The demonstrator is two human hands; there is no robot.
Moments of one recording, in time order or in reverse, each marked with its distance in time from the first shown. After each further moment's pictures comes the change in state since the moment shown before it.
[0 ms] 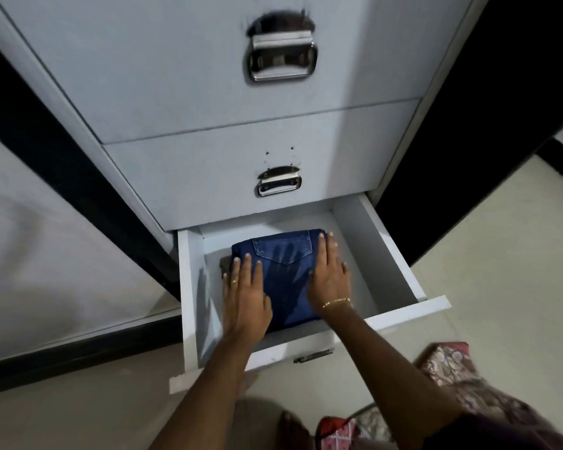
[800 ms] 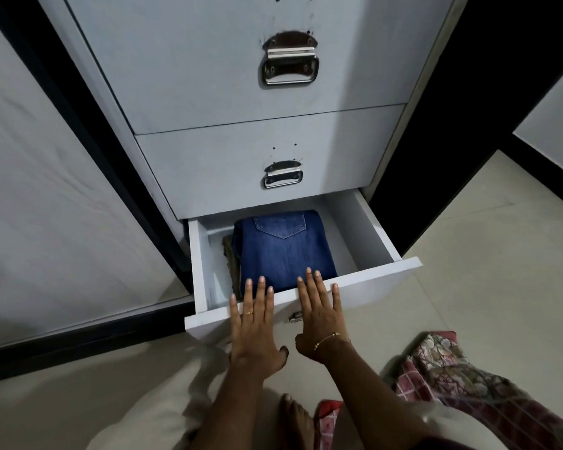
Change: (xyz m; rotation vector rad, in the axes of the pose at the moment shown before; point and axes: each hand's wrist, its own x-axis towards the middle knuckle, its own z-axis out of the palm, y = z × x) left_hand -0.090 0.008 -0.005 0.242 -0.266 0.035; right_hand -0.103 0.005 0.022 -0.501 -0.037 -0.255
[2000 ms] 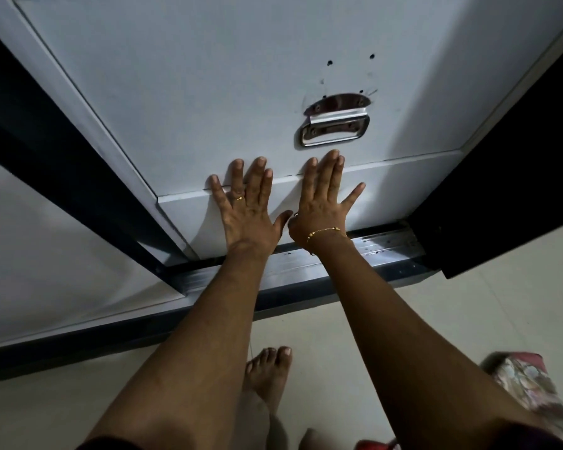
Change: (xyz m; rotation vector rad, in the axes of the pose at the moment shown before) left_hand 0.223 -0.070 -0.003 0.185 0.499 -0.136; right_hand 0.223 -0.023 -0.003 0.216 0.181 0.126
